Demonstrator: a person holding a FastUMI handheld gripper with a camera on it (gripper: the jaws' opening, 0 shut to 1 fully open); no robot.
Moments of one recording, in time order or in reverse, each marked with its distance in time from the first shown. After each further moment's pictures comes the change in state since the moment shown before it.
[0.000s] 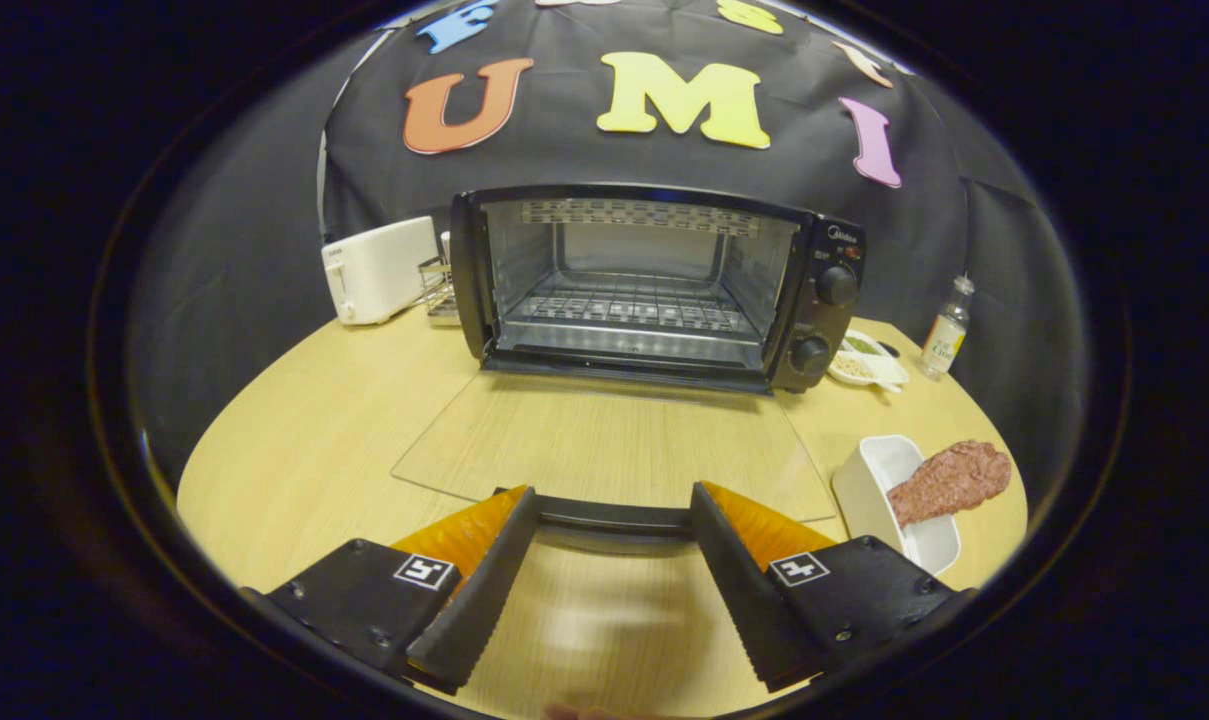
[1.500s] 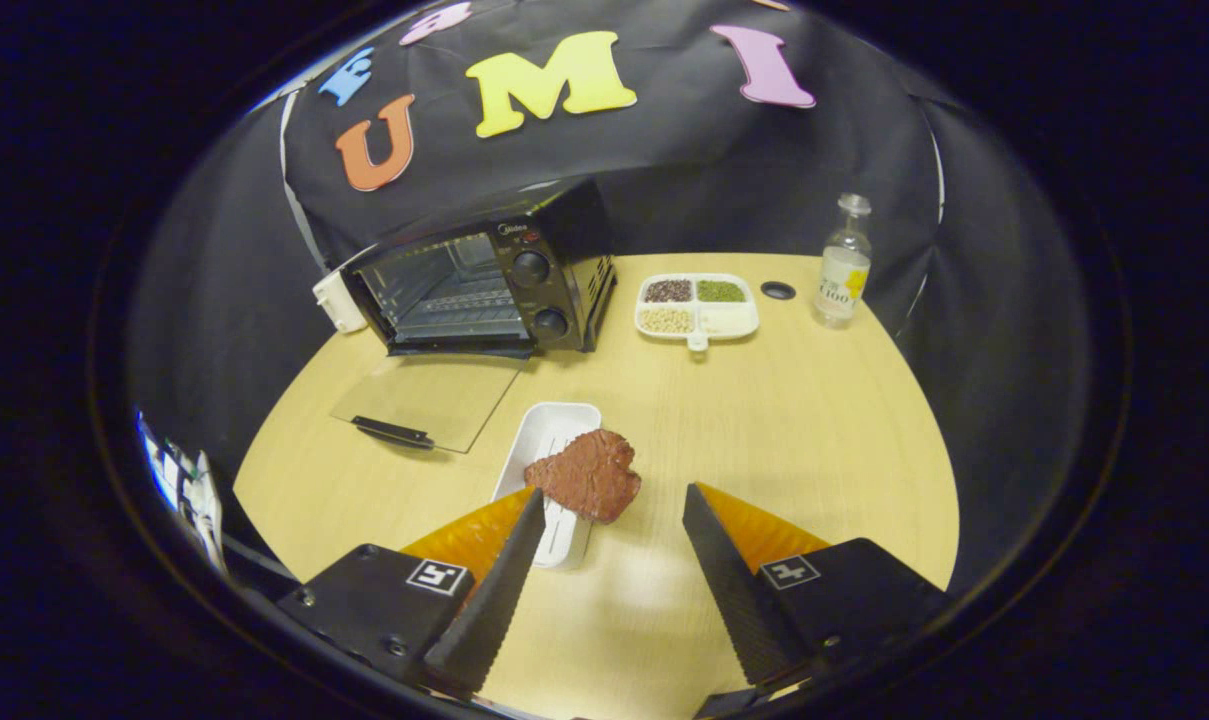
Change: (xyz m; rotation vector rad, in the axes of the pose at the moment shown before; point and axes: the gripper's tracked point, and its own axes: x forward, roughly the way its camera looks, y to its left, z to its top) arm -0.078 -0.277 0.000 0.161 0.222 0.241
